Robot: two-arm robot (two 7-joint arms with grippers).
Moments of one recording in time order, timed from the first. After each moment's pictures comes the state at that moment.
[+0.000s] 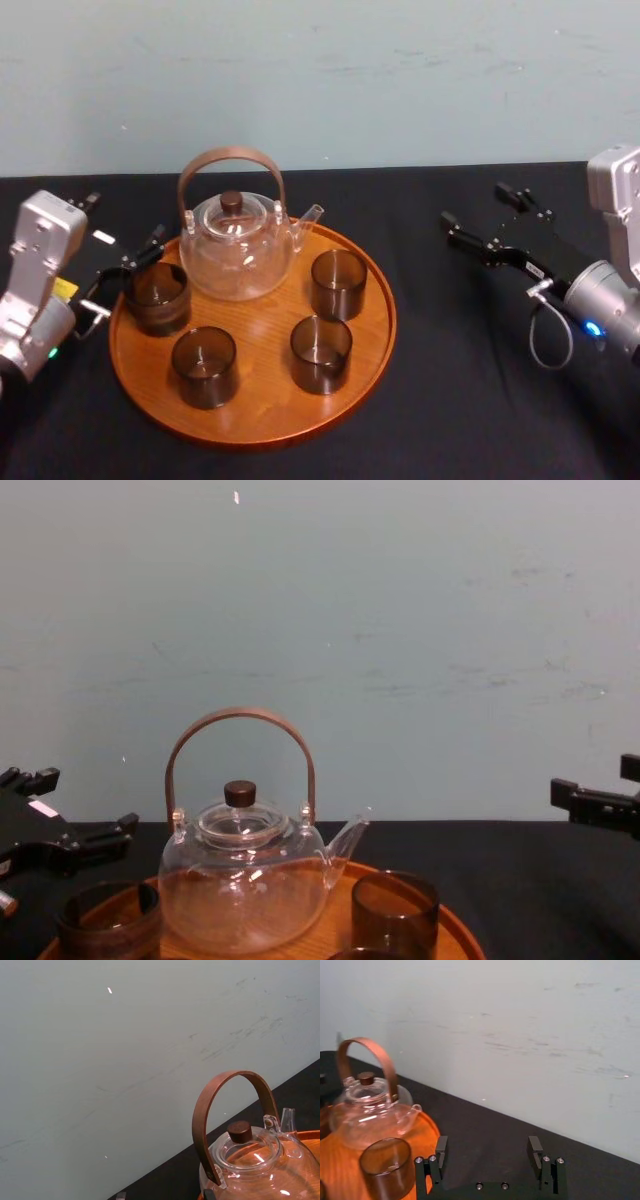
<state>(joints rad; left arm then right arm) -0.20 0.60 0.45 -1.41 -0.25 -0.12 0.03 0.15 0.50 -0.29 -1.52 0.42 0.01 0.30</state>
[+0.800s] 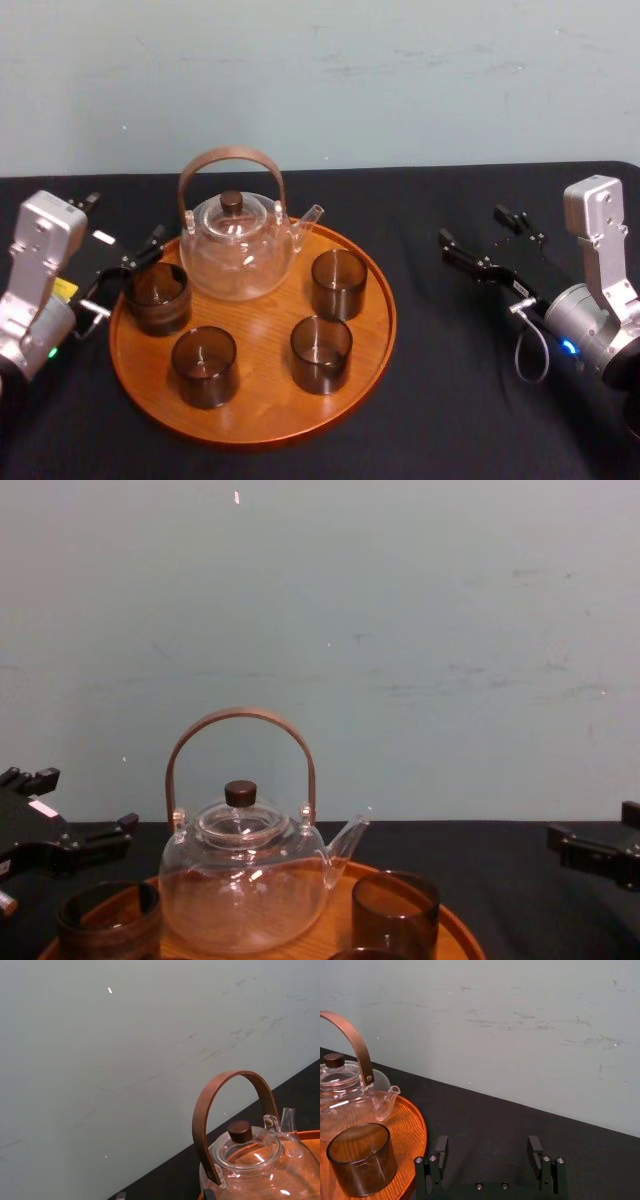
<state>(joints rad) -0.20 0.60 0.45 -1.41 -0.25 -0.12 0.03 0.15 0.39 -0.27 -1.40 0.32 -0.04 0.24</state>
